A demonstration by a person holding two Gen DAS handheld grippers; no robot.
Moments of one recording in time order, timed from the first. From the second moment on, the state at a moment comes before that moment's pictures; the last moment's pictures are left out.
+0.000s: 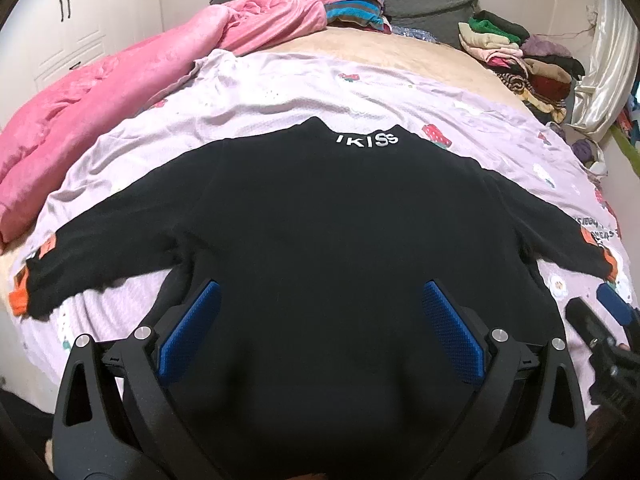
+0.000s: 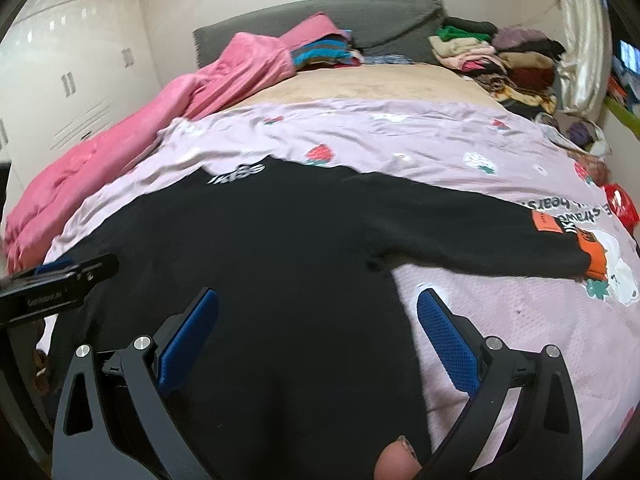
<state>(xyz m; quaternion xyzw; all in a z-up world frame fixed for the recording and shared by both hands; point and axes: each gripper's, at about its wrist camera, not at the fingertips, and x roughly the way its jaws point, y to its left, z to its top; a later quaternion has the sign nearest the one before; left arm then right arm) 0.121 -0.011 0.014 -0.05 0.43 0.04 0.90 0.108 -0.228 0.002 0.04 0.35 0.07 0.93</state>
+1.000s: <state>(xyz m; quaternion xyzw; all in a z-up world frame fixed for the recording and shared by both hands) 0.227 -0.071 -0.015 -0.04 0.48 -0.02 0.88 0.173 -0.475 -0.063 0.25 0.38 -0.17 0.87</state>
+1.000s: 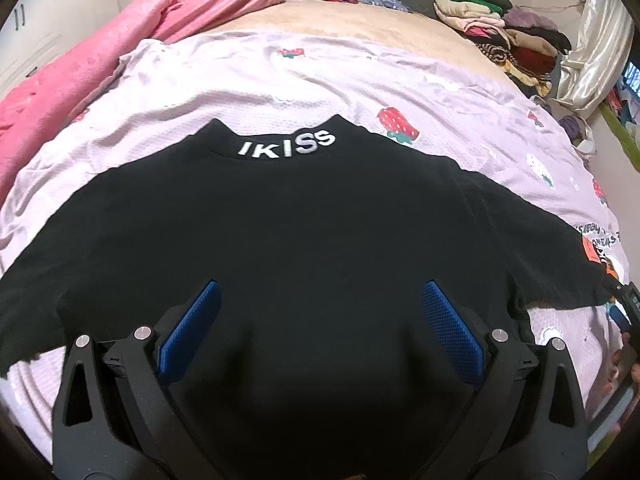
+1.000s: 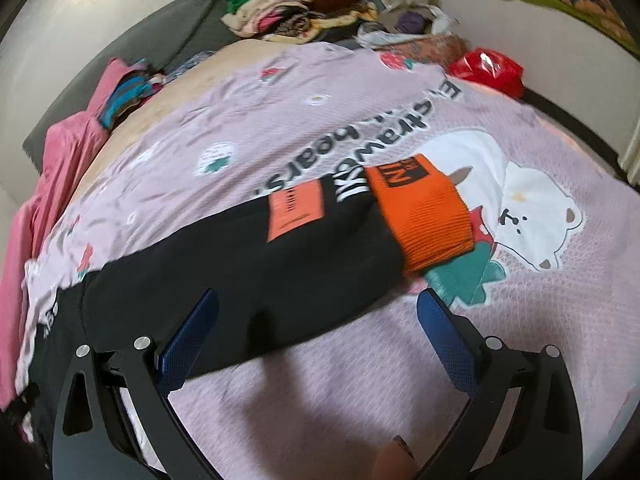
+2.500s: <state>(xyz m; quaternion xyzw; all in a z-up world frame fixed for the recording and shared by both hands) 0.211 0.047 0.038 -0.19 0.40 0.01 0.89 0.191 -0.258 0.072 0.11 0.23 0.13 0.96</state>
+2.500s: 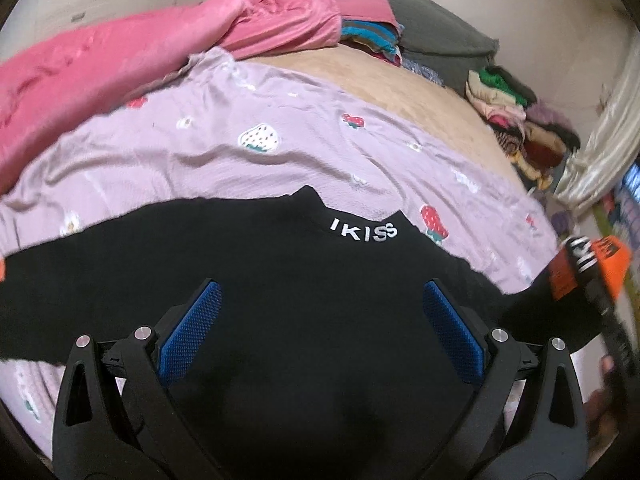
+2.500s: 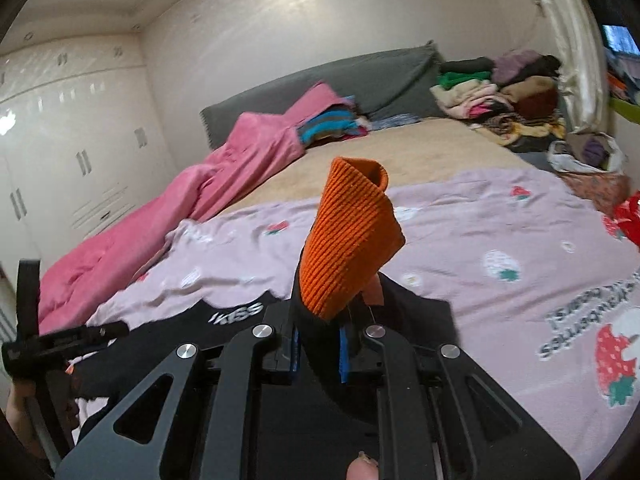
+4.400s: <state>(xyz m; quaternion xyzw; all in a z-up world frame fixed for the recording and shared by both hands) 0.185 0.050 0.042 -0.18 0.37 -0.09 0.91 0.180 -0.222 0.017 0.13 0.31 0.16 0.93</state>
